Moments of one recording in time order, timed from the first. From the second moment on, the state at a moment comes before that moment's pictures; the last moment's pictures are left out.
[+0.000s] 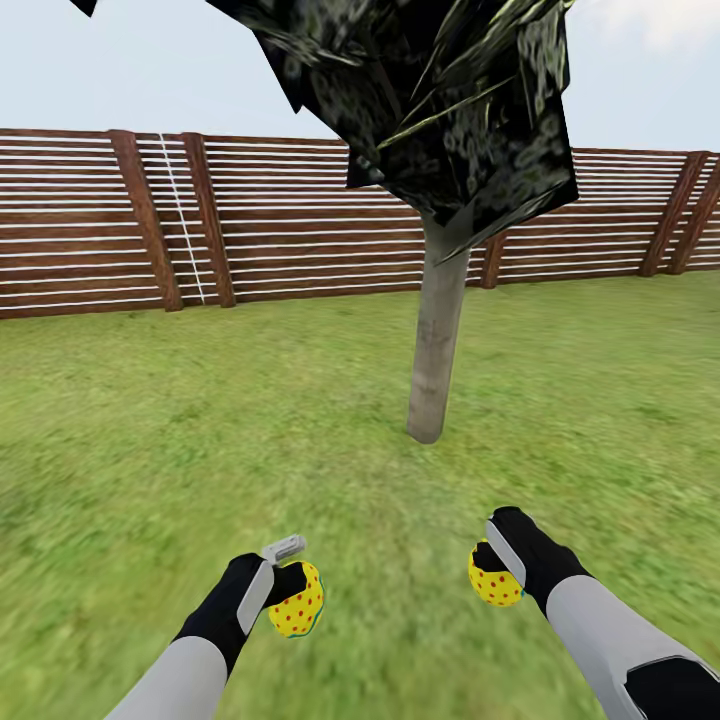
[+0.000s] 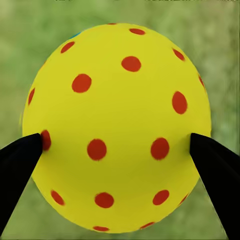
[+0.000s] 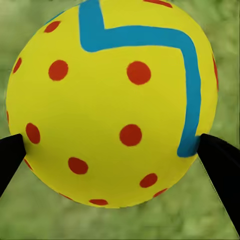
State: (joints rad) left arm -0.62 -0.17 0.18 -0.58 0.20 0.60 0.16; right arm -0.79 -0.08 0.25 -0.50 -0.30 0.83 -0.31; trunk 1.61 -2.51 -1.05
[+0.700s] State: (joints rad) left arm -0.62 -0.17 0.19 -0.59 0.20 0.60 0.17; right arm -0.79 -0.09 0.25 -0.50 -0.30 0.83 -0.31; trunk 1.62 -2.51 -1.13
